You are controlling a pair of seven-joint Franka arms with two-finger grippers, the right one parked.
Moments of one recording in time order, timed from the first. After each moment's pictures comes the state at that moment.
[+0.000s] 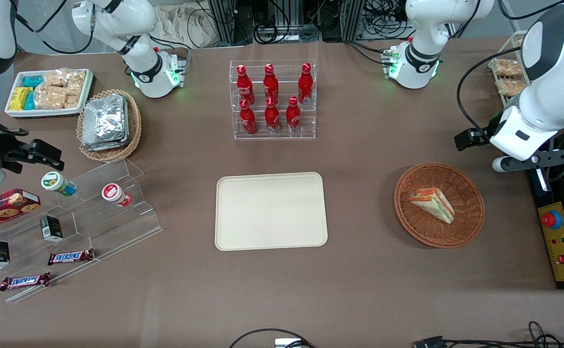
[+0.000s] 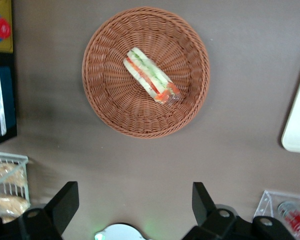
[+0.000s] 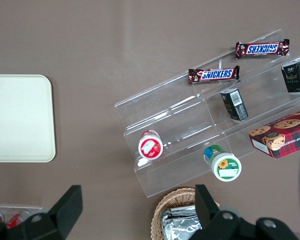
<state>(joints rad) -0.03 0.02 -0.10 -1.72 0.04 1.56 -0.31</state>
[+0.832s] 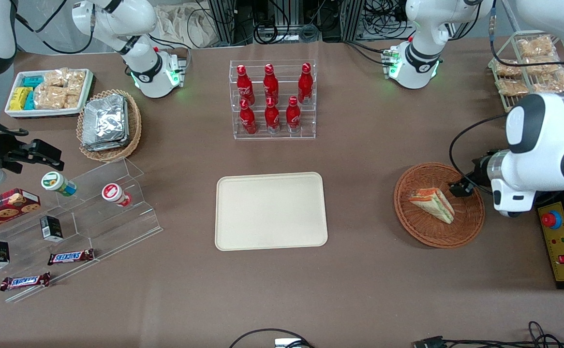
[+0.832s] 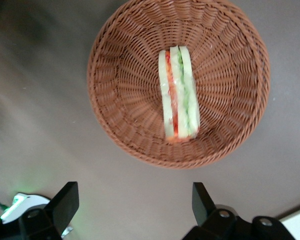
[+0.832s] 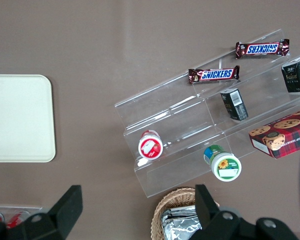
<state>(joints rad) 0.02 0.29 -0.07 -1.72 -0.02 1.69 -0.82</state>
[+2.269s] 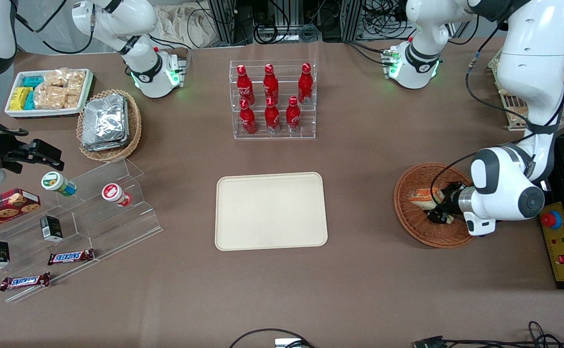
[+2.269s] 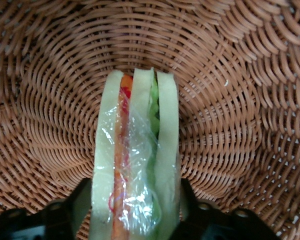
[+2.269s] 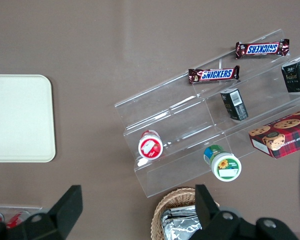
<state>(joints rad) 0.07 0.53 -0.07 -1.87 -0.18 2.11 -0.83</state>
